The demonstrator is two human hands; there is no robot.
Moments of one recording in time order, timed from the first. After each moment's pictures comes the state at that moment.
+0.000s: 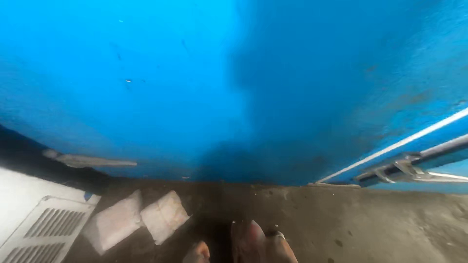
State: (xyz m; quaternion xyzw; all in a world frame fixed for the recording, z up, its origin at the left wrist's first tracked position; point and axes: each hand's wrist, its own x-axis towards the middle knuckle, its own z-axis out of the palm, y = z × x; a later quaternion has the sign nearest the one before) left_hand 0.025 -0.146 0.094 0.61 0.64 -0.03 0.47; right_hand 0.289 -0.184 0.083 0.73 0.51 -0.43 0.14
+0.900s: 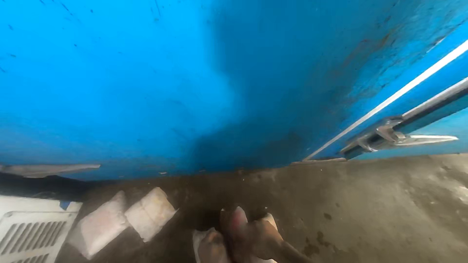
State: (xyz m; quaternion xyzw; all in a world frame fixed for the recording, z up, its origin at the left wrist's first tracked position) left_hand 0.129 -0.190 0.011 0.53 0.74 0.18 0.37; right_hand 0.315 -0.183 0.056 0.65 0.58 -0.48 0.09
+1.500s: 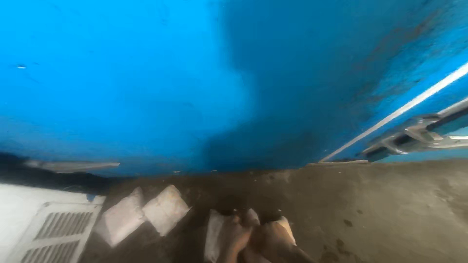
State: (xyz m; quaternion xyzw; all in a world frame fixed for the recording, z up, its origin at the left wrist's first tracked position) left_hand 0.158 -0.121 0.055 0.57 0.65 -0.13 0.48; right_hand 0.300 -0.171 0.070 0.63 0.61 -0.45 0.15
